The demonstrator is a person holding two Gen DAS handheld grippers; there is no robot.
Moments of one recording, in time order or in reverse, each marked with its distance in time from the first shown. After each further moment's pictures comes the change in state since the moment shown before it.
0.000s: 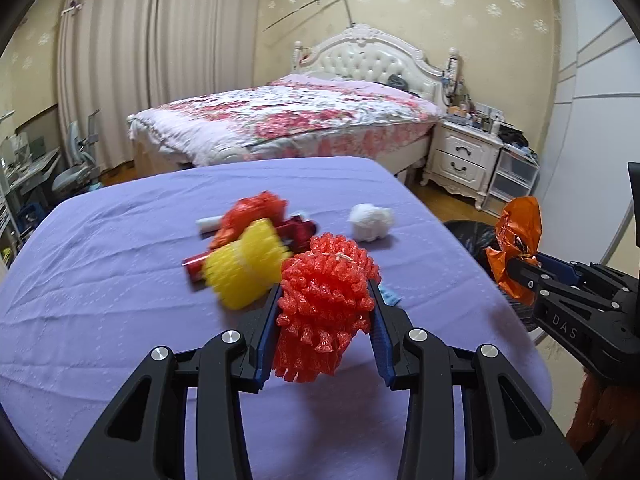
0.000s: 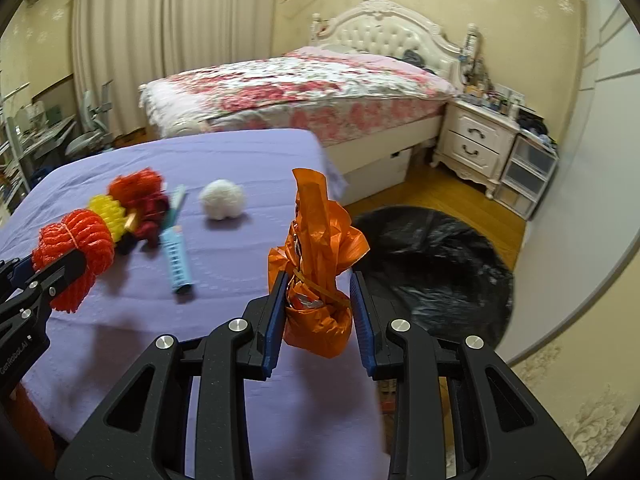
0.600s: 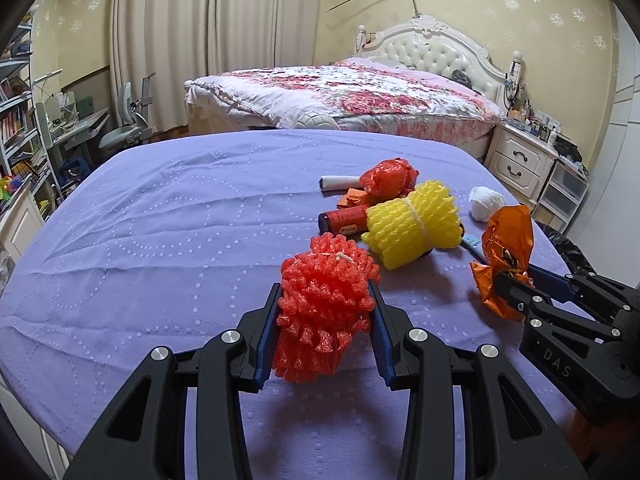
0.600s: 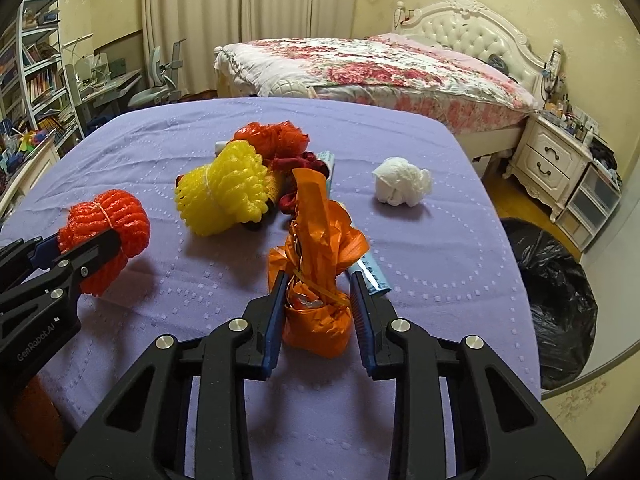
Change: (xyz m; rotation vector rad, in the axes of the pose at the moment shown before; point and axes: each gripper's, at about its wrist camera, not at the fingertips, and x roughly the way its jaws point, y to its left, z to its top) left arm -0.014 0.097 -0.032 -0.137 0.060 0.164; right arm 0.015 0.128 -0.010 -0.179 0.062 0.217
